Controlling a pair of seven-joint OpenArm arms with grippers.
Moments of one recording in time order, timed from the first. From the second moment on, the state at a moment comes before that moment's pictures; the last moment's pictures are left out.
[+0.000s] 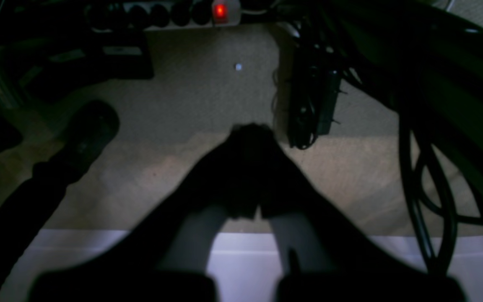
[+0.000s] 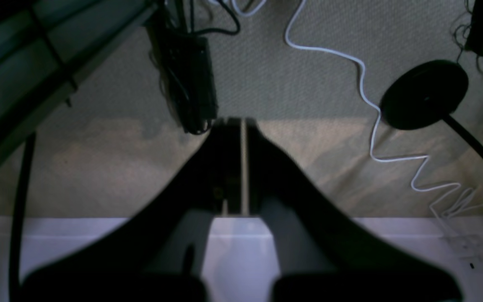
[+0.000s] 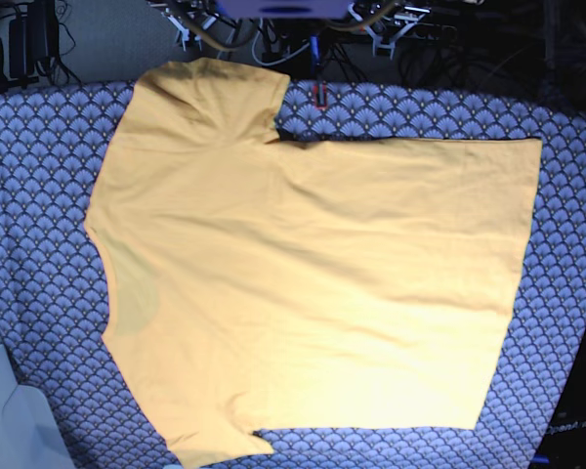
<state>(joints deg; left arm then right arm) -0.2 -0.6 4.3 1.5 -2.4 -0.6 -0.5 -1.4 -0.1 2.8 1.6 -0.1 -0.3 -2.5</state>
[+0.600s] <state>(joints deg) -0.1 -0.8 4.3 1.5 -2.4 -0.6 -0.5 -2.9 0.8 2.9 1.6 0.3 -0.1 -0.8</state>
